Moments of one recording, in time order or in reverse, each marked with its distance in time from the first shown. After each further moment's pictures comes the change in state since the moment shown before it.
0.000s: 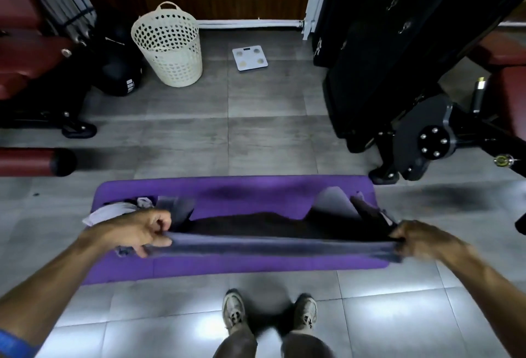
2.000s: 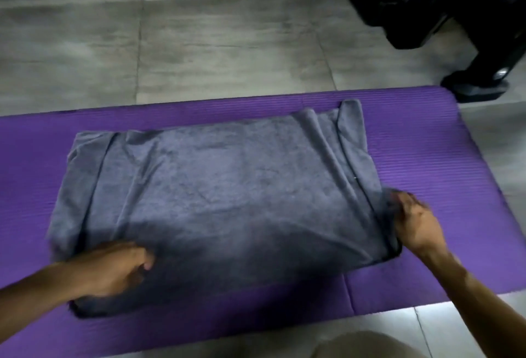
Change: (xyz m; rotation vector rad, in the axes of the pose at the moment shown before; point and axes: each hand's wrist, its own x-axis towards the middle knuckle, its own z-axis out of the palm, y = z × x) left_hand 0.797 -0.469 0.288 0.783 -0.101 -0.102; right_hand 0.736 0.148 0.445 0.437 0.835 0.060
